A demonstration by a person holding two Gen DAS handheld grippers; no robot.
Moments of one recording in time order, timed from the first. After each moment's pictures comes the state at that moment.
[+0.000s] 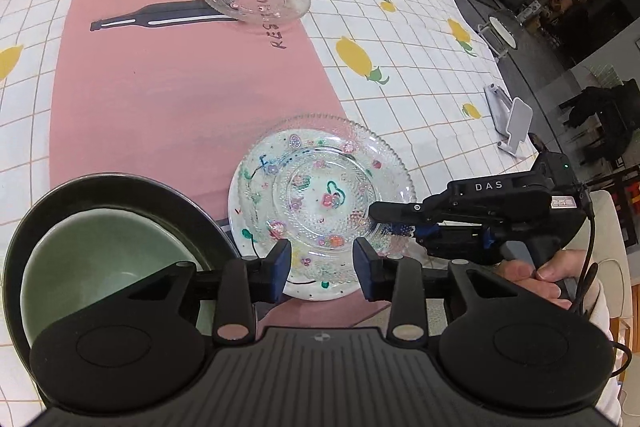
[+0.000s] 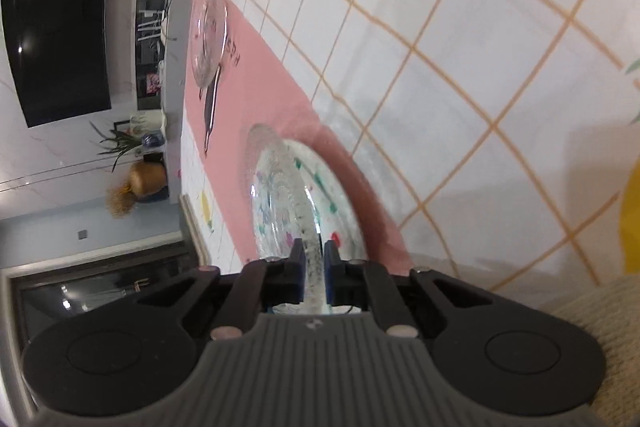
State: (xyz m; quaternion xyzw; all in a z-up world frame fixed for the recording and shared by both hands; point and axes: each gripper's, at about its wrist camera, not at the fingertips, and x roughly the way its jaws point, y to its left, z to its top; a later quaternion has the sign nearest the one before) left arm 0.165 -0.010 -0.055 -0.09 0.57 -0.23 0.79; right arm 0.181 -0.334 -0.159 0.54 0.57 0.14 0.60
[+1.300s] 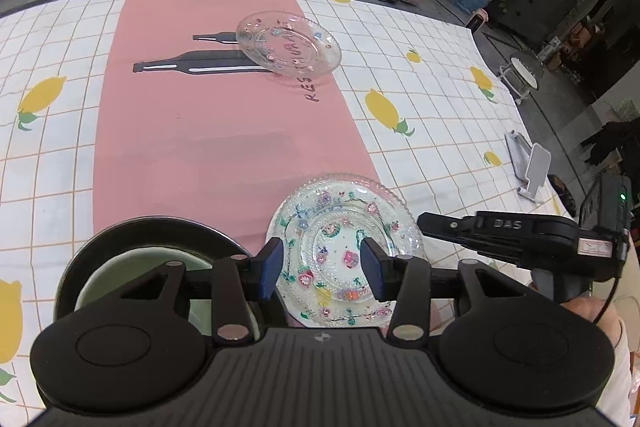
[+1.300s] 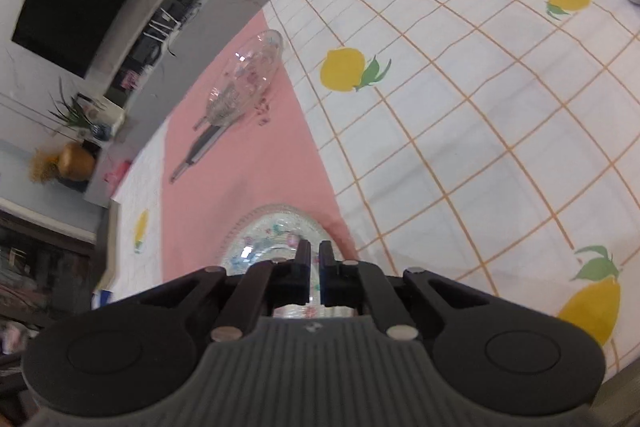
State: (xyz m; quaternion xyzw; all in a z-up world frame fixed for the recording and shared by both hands) left arm 0.165 0.001 -0.039 -0.08 0.52 -0.18 0.83; right arm 0.193 -0.305 -0.104 0.32 0.50 0.08 0.80
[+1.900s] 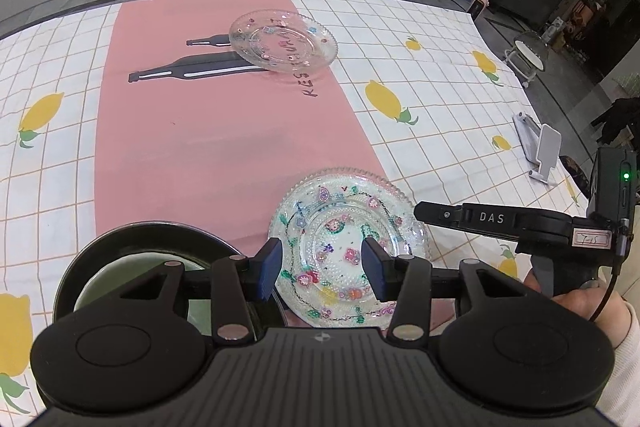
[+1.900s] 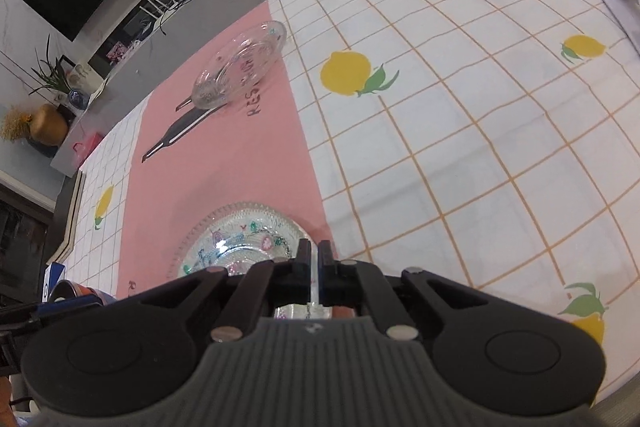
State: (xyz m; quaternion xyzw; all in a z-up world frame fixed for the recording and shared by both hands) left arm 0.161 -0.011 -0.040 -0.04 0.52 -0.18 0.84; right arm 0.197 -0.291 -0.103 0.25 0.50 0.07 0.83
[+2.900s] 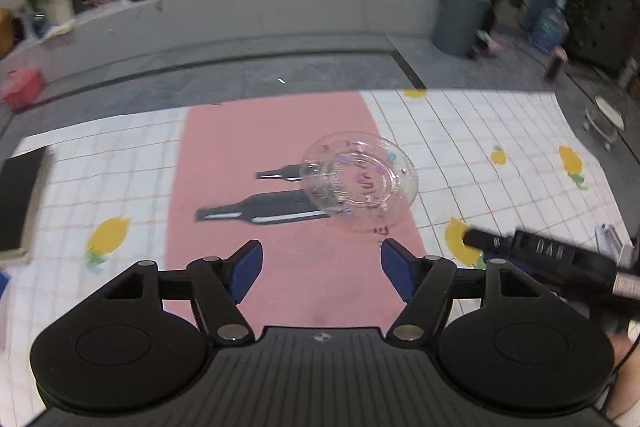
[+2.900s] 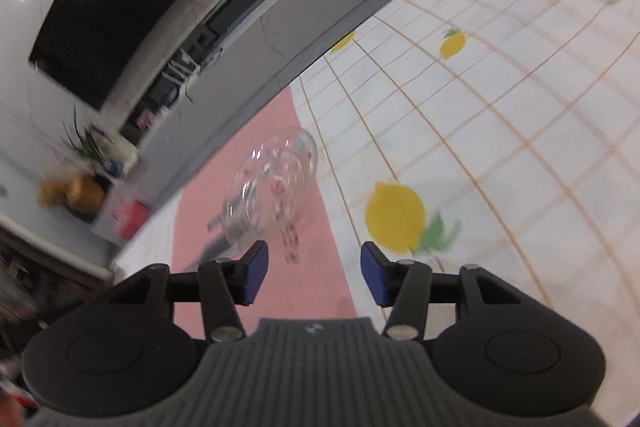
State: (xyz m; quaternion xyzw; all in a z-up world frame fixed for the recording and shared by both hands) left arm 0.275 -0.031 -0.002 0.00 0.46 -0.05 0.89; right arm 0.319 -0.319 -0.103 0.36 0.43 0.09 0.82
